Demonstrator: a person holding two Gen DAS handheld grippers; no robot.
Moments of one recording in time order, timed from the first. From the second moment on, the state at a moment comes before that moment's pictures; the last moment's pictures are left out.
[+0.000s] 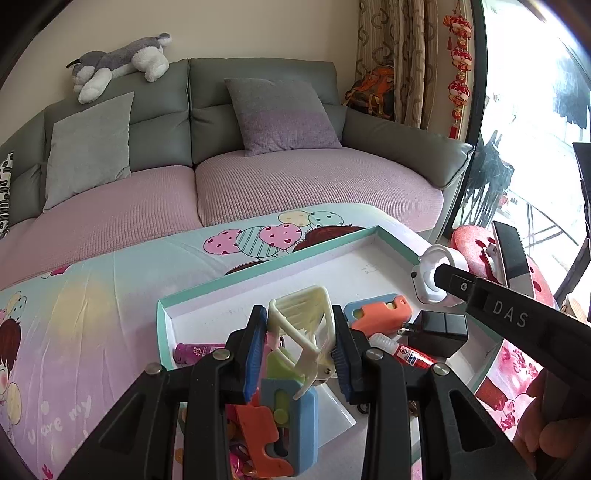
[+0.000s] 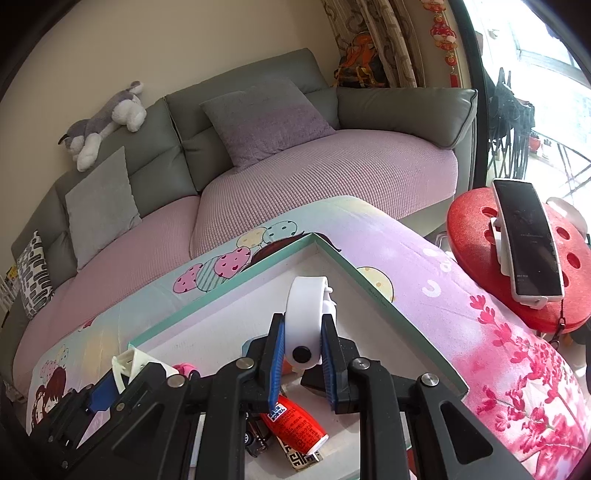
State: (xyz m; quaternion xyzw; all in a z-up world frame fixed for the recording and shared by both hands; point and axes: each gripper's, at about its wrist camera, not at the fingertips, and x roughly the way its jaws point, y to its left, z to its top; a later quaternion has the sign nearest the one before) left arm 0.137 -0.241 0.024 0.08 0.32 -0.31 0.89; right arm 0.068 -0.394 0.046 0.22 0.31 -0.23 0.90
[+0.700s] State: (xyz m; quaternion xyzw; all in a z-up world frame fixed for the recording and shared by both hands) left arm 0.143 -0.227 0.028 0.06 0.32 -0.30 0.90; right arm 0.073 -0.385 0.046 0.19 0.32 -0.24 0.90
